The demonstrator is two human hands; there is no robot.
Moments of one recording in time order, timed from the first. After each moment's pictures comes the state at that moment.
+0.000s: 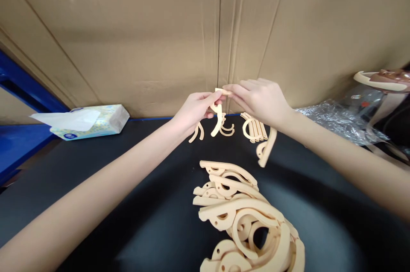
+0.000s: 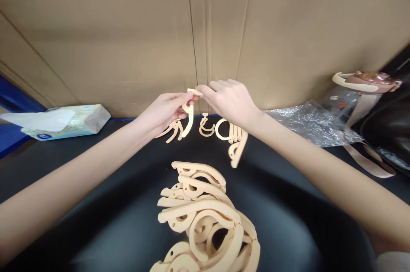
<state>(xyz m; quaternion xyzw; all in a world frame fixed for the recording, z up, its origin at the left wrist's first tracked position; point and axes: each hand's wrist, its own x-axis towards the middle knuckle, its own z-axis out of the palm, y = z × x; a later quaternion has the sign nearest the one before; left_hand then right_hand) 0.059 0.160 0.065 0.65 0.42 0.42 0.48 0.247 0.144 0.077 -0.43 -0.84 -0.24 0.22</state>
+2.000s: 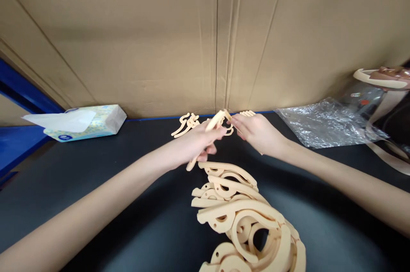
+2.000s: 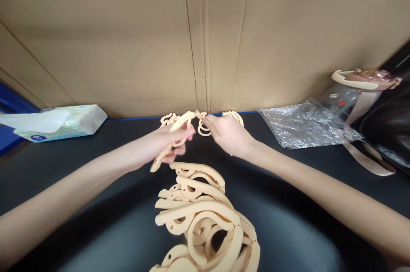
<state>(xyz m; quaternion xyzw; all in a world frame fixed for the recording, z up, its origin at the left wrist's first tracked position) 0.040 0.103 0.054 0.70 0.46 0.22 0.50 0.245 0.115 0.037 -0.53 -0.82 0.04 0.19</state>
